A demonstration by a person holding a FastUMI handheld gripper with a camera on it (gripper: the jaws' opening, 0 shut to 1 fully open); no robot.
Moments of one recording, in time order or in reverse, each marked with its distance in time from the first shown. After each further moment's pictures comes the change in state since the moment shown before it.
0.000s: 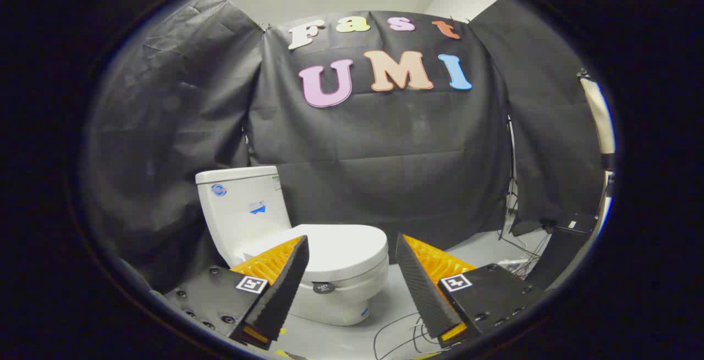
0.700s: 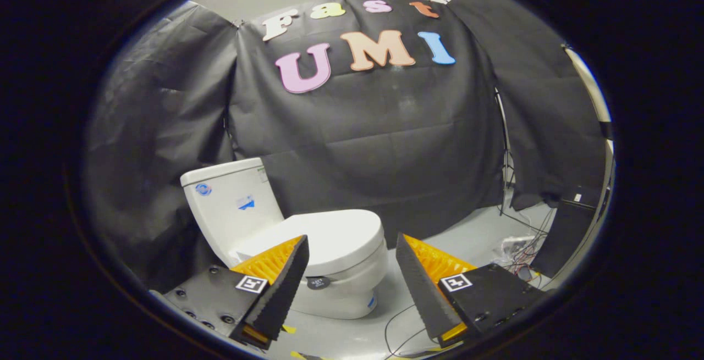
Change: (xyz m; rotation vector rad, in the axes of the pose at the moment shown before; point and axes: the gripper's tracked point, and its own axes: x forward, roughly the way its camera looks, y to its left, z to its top) arm 0.025 -0.024 -0.034 0.129 0.113 -0.056
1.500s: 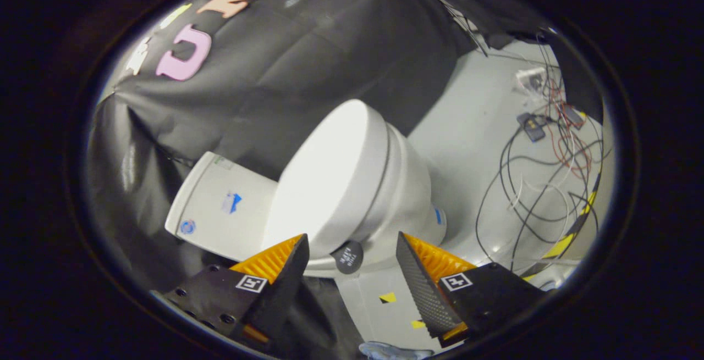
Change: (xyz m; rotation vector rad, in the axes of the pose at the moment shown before) arm 0.094 0.051 -0.163 0.670 0.549 -0.064
